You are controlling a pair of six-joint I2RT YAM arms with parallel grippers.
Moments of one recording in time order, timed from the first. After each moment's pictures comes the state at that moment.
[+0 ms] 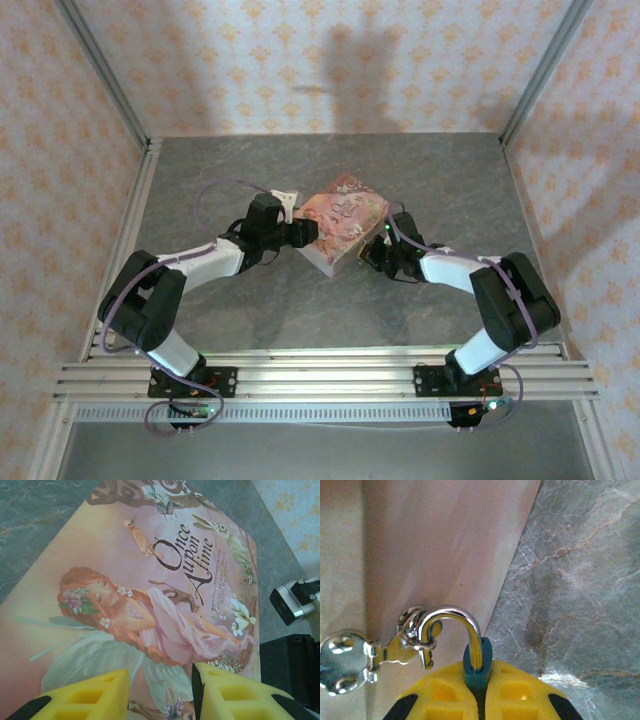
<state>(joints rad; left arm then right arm) -0.46 1.60 0.84 0.18 0.29 -0.47 0.43 1.57 0.69 -0.01 -0.31 1.00</state>
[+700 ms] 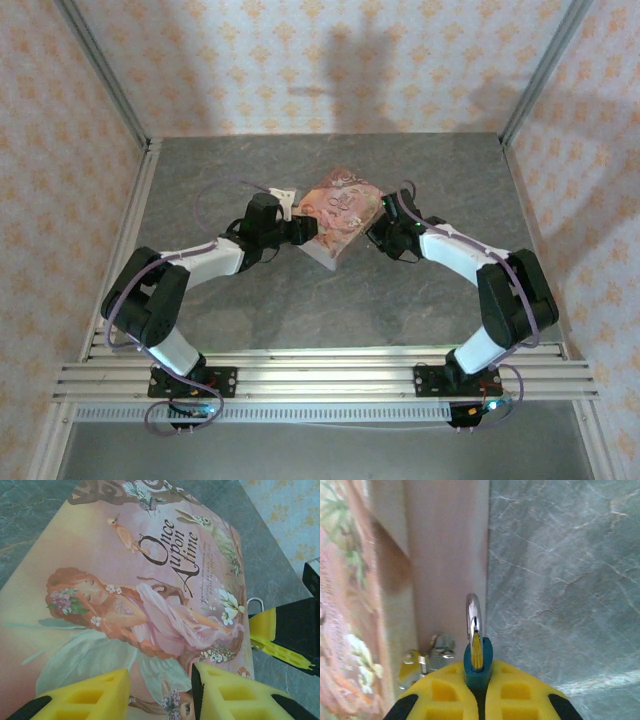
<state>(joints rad) -0.44 1.62 0.83 0.25 0.30 -0.47 0.42 1.58 0.94 -0.35 -0.11 1.13</state>
